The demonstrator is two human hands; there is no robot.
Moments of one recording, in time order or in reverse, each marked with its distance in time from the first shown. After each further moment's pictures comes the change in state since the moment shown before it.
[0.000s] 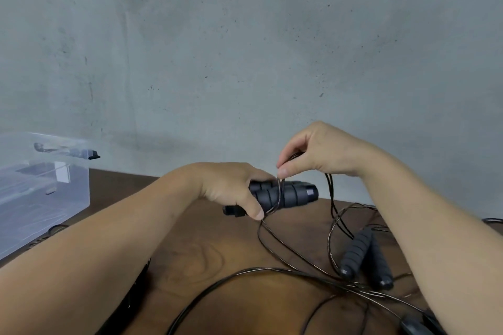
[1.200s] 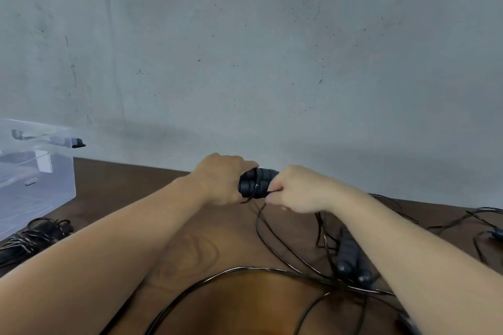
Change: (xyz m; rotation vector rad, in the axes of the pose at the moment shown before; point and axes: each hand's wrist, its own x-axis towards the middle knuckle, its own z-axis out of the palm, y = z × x) left_hand 0.049 -0.055 0.022 0.673 0.387 -0.065; right_hand 0.009 0.037 0.072 -0.326 -0.168 0.198
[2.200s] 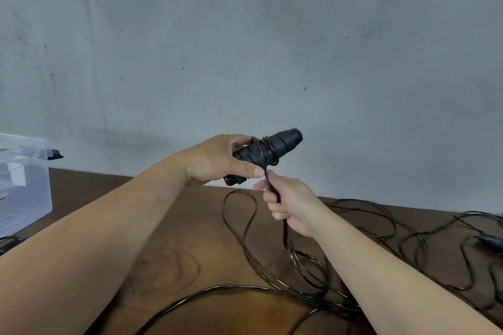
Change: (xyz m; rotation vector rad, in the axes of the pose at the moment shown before) left_hand 0.019 0.016 -0.050 -1.066 -0.056 -0.005; right_hand 0.019 0.042 0.028 1.223 0.180 0.178
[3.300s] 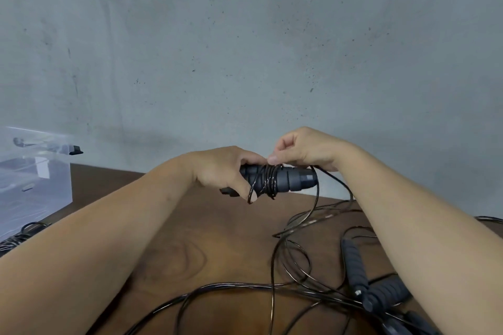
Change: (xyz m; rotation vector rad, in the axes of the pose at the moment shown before) left_hand -0.015 0.010 0.008 0.203 -0.219 -0.077; right_hand 0.003 -0.094 -0.034 -0.718 -0.162 -0.230
